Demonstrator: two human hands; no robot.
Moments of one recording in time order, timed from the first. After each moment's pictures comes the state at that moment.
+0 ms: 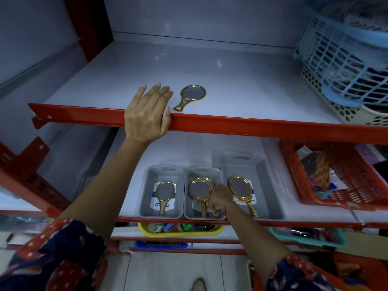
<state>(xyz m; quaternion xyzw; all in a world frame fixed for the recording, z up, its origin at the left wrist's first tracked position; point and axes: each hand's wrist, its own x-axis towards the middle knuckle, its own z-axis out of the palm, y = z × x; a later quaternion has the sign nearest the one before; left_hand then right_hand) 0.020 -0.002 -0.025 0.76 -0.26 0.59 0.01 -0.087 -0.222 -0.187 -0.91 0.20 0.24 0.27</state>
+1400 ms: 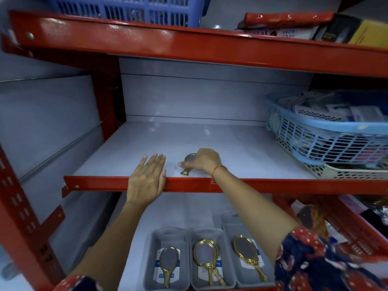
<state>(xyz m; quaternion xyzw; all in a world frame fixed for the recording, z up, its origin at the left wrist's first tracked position) 0.012 0.031 -0.013 0.80 -0.23 0.56 0.04 -0.008 -0.150 0.095 -0.98 0.05 -0.02 0.20</state>
